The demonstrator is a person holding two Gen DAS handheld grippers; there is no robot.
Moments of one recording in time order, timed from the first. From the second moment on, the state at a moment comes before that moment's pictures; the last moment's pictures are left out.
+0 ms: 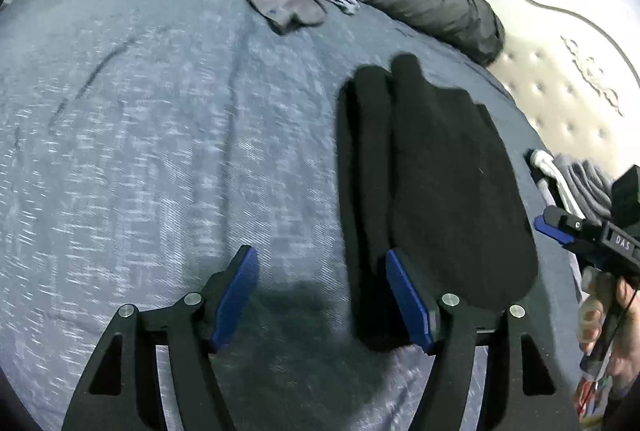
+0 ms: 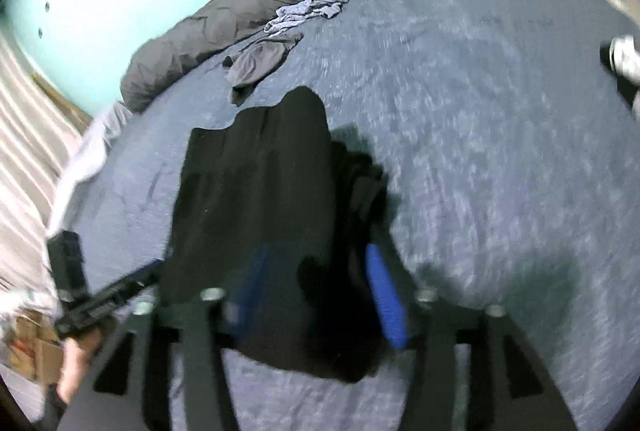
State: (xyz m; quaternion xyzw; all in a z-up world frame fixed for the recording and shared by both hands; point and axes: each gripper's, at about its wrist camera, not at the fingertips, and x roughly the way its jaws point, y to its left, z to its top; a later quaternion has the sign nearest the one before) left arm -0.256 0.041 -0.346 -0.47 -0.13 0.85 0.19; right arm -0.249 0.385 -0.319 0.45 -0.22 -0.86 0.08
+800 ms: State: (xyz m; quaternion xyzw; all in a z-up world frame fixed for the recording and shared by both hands) left arm -0.258 0.047 -0.322 -0.46 -0.16 0.85 0.20; right arm -0.251 0.384 -0.368 0.51 -0.25 -0.82 0.08
